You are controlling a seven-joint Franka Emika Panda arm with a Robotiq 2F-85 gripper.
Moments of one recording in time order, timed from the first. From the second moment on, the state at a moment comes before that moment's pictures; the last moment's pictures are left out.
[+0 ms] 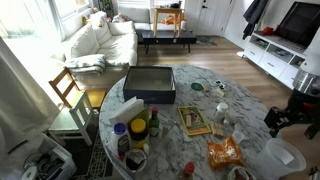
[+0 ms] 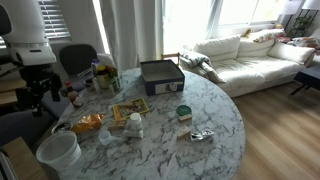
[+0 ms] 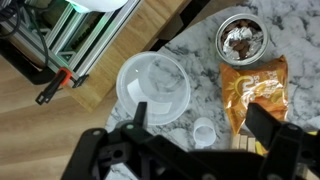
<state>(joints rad) -0.22 -0.72 0.18 -2.75 0.05 1.85 0.75</state>
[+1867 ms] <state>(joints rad) -0.24 -0.22 0.00 -2.75 0.03 2.22 1.16</state>
